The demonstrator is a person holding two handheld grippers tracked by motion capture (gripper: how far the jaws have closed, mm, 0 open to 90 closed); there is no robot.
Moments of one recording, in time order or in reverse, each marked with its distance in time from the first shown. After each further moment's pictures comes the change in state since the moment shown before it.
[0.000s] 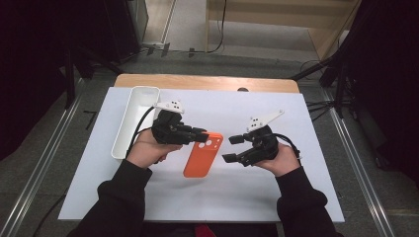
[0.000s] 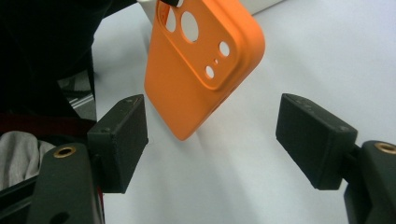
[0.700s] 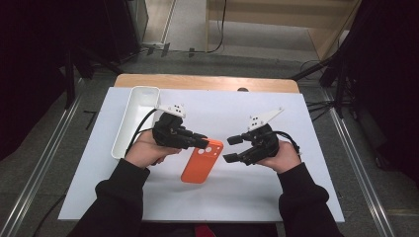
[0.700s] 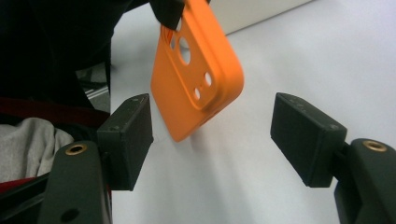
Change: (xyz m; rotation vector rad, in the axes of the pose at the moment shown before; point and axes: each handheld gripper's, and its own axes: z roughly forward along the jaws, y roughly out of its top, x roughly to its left) left arm 0.002 -0.004 0.005 0.068 -0.078 0.027; right arm -0.007 0.004 -0.002 0.009 0.077 -0.046
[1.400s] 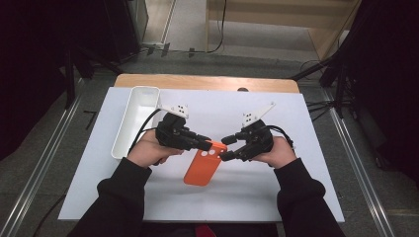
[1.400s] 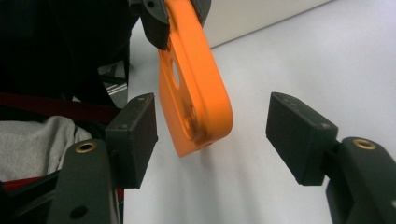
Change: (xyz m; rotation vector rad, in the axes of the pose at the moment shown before) left arm -0.001 0.004 0.005 0.002 -0.062 0.011; right arm -0.012 0.009 0.012 0.024 0.105 0.002
